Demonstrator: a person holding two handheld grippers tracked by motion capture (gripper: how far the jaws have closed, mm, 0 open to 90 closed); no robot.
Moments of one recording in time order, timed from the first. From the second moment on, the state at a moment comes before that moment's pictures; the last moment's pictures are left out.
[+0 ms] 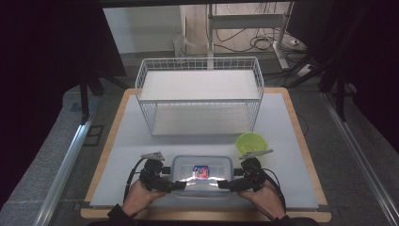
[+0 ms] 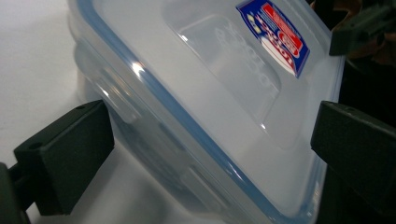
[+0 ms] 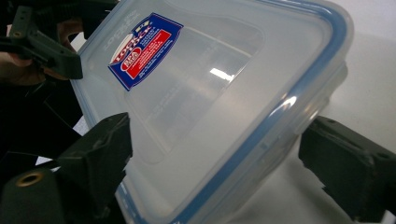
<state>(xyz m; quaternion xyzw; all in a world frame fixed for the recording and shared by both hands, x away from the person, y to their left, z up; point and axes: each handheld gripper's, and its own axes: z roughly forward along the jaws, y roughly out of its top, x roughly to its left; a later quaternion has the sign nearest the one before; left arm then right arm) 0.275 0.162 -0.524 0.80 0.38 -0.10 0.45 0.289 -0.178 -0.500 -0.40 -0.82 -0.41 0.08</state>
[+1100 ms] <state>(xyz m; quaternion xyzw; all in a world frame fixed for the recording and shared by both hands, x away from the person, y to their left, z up) 0.237 0.190 -0.515 0.72 0.44 -0.09 0.53 0.263 -0.206 -0.489 -0.45 -0.75 -0.48 0.11</state>
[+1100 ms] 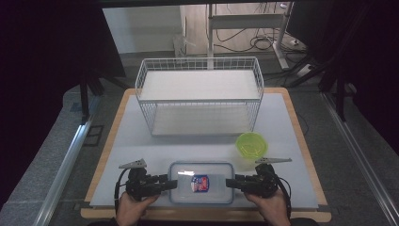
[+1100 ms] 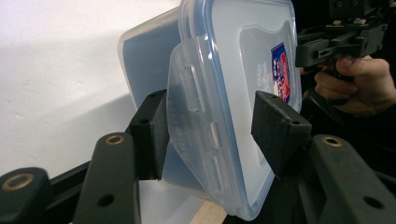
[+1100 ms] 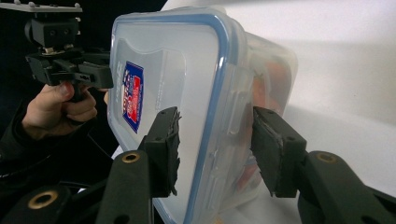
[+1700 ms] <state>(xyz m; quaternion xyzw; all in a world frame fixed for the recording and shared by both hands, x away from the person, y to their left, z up) 0.249 0.190 -0.488 0.72 0.43 -0.06 0.53 0.276 -0.205 -0.469 -0.43 -0.75 -0.49 0.08</state>
